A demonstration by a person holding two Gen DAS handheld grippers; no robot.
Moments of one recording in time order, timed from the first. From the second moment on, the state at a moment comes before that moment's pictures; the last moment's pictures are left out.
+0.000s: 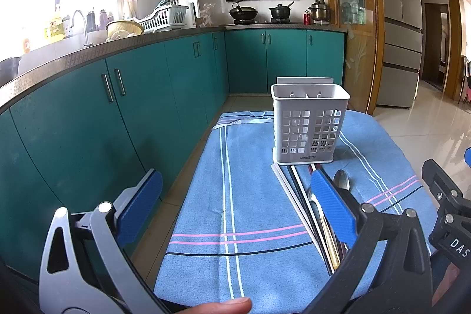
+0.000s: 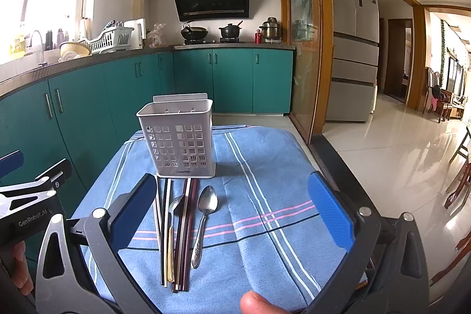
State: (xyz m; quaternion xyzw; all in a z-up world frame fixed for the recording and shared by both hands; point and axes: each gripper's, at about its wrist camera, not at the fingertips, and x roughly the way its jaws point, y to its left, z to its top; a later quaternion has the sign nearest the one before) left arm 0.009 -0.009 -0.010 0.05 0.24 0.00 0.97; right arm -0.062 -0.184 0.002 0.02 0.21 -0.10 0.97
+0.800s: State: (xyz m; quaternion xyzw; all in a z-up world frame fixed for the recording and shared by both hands) left arm 0.153 -0.029 -0.121 0.04 0.42 -0.05 0.90; right arm 0.049 -0.245 -0.108 0.11 0.42 -0.01 0.90
